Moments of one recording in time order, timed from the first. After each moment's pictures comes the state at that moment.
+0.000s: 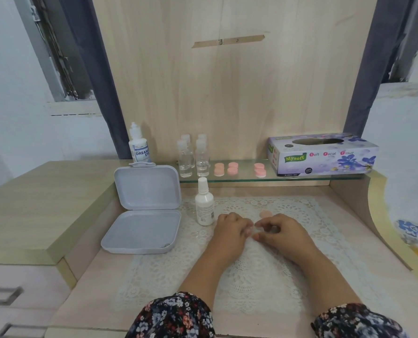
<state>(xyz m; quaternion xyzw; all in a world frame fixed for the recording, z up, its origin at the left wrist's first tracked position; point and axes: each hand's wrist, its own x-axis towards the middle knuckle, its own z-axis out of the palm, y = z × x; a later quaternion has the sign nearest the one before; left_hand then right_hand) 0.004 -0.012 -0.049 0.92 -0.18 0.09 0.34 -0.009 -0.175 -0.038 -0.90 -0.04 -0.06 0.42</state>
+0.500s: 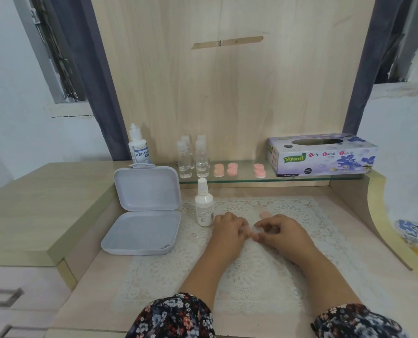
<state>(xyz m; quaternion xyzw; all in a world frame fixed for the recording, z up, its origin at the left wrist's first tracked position) 0.004 -0.012 -0.046 0.92 -0.15 0.09 0.35 -0.008 -0.176 -0.041 -0.90 -0.04 -0.06 0.42</state>
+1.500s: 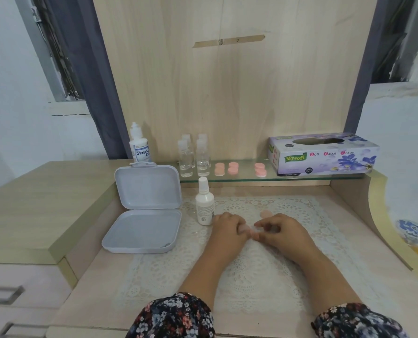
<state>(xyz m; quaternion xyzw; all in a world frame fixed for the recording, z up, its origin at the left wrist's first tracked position) 0.002 -0.011 -0.047 0.91 -0.12 0.11 0.39 -0.009 -0.175 -0.039 -0.91 -0.05 -0.07 0.41</state>
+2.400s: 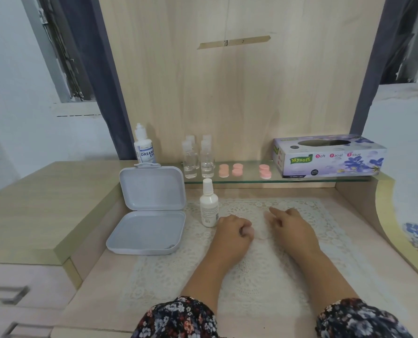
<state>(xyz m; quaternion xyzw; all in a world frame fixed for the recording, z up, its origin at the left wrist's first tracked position) -0.002 -0.007 -0.048 0.89 -0.13 0.10 0.42 0.005 -0.169 -0.039 -0.96 0.03 -0.10 0.25</state>
